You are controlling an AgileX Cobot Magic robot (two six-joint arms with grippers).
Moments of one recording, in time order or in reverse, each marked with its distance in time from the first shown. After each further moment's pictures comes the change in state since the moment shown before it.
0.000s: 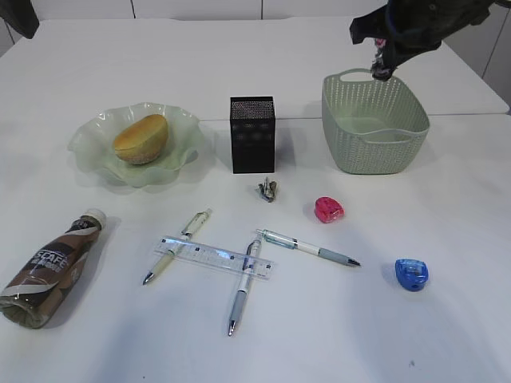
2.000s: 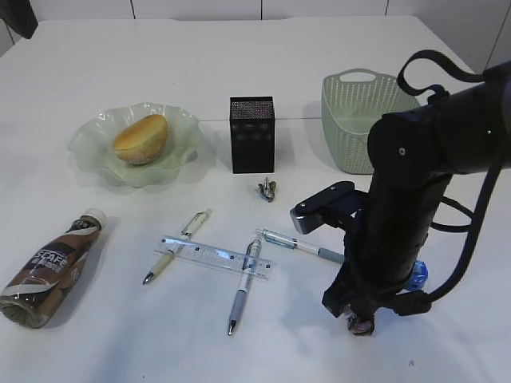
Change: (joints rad) left arm 0.000 0.000 0.000 0.010 0.000 0.000; right arm 0.230 -0.005 0.698 0.241 -0.103 -0.349
